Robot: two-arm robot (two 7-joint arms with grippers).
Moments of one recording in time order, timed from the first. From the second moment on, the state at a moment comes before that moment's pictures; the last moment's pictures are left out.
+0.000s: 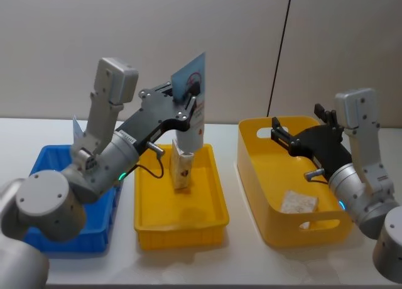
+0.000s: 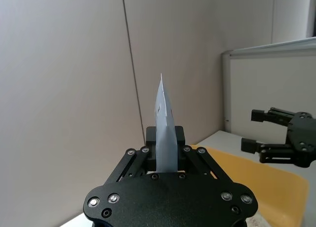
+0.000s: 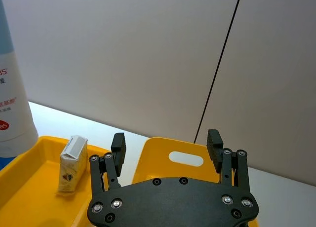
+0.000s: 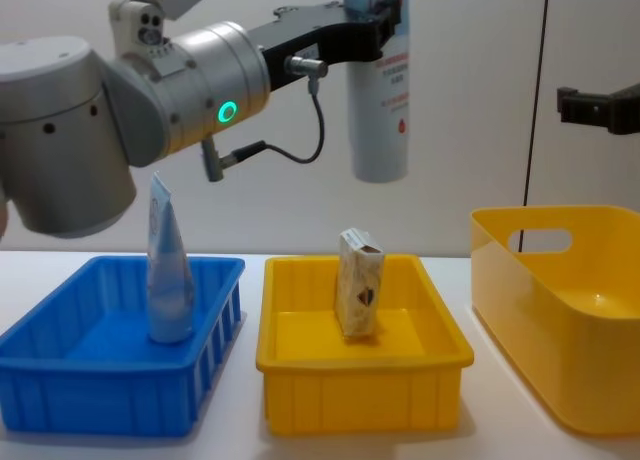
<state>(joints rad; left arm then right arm) -0.59 0.12 0.43 -1.31 -0.31 -0.14 -0.41 0.28 0.23 -0.15 -1.63 0.06 0.17 0.12</state>
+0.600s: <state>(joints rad) -0.64 0.10 0.45 -1.27 -0.32 -0.17 -0.45 0.27 0.23 -0.16 -1.63 0.08 0.16 0.18</state>
